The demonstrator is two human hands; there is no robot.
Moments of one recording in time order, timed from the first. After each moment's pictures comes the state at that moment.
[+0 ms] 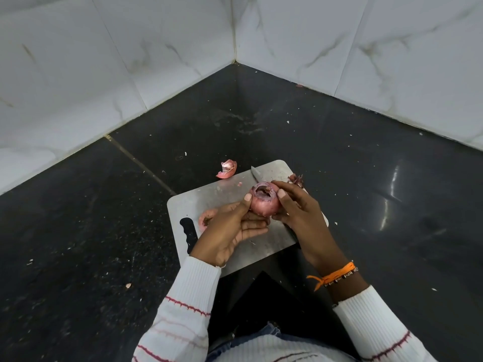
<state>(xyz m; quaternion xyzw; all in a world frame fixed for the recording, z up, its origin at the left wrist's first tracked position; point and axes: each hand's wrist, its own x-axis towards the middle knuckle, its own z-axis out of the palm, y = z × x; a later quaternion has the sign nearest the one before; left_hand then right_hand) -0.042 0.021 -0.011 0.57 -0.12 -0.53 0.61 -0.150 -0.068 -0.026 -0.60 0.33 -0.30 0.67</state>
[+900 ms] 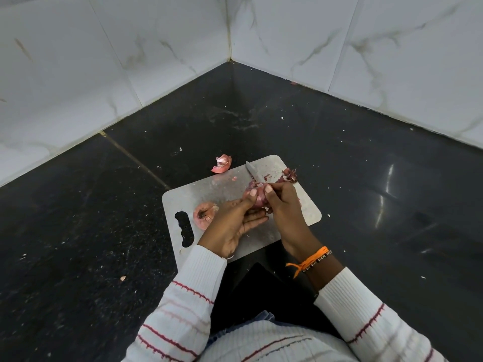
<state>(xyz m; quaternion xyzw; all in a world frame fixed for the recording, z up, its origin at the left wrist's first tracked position) -0.057 0.014 -0.017 0.56 -0.08 -0.53 0.63 -0.133 -0.062 -0.047 -0.63 0.39 -0.30 0.60</state>
